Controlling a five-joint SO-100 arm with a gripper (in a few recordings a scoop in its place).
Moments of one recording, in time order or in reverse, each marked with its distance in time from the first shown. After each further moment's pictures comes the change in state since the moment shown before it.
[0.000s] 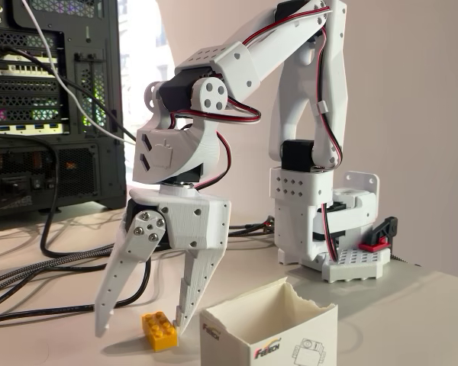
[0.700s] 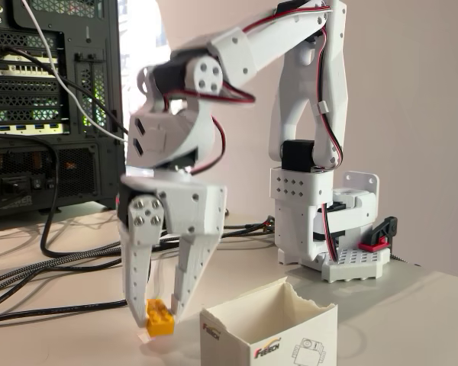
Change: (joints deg) arm -1.8 1.5 -9.7 11.5 -3.9
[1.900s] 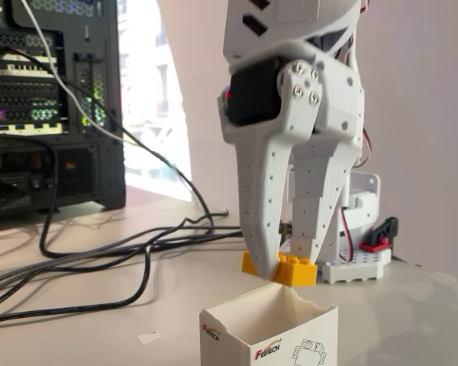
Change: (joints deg) arm -27.1 5.1 -15.1 9.4 15.3
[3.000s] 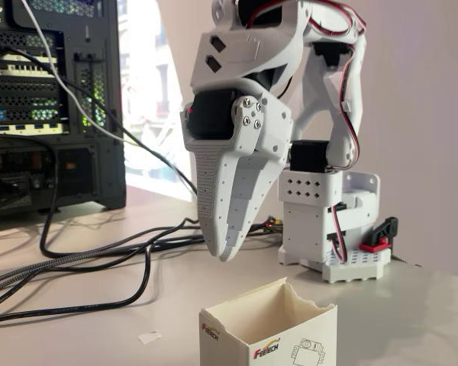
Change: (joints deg) arm 15.3 24.4 27.2 -7.8 -27.9
